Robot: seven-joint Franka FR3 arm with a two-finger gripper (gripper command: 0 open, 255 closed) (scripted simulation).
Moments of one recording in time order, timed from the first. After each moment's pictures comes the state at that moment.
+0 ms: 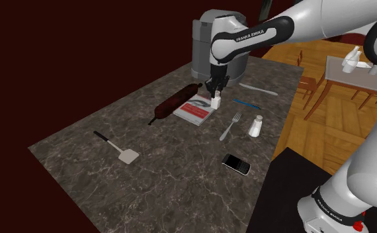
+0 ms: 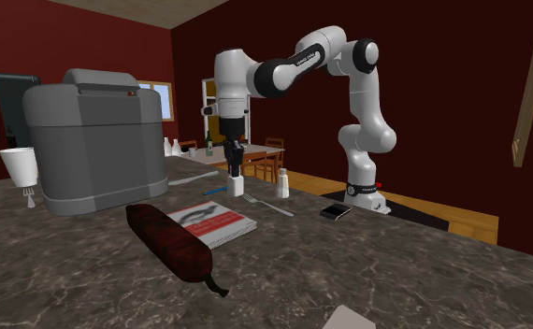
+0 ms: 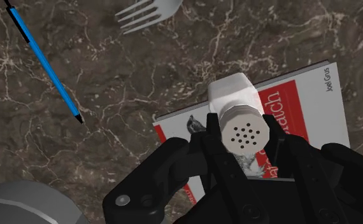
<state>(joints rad) 0.02 0.16 0.02 -1.87 -0.04 2.01 0.15</state>
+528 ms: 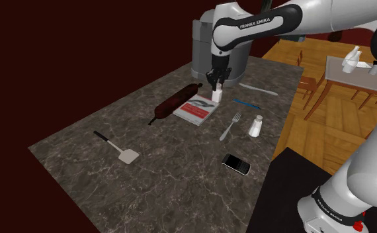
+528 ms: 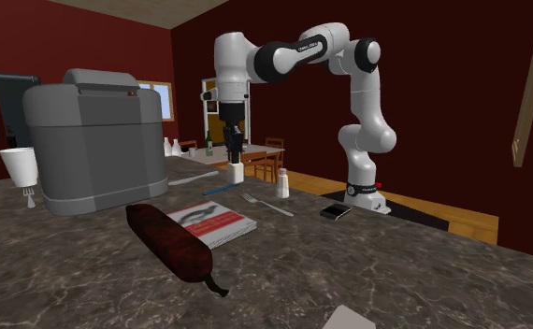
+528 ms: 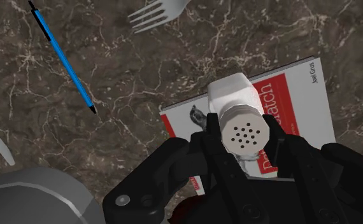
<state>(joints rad) 0.02 0.13 0.02 -1.80 -0.04 1.92 0.14</state>
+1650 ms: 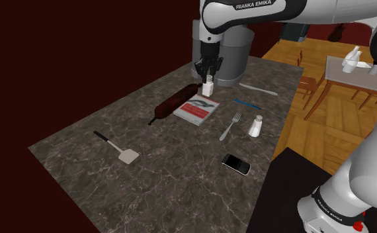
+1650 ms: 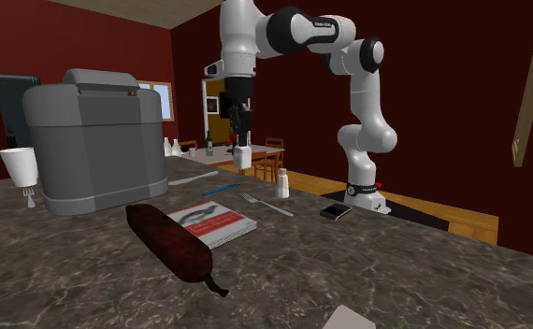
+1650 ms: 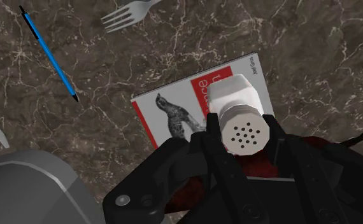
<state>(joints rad) 0.09 0.15 0.07 -1.62 -0.04 1.75 0.25</state>
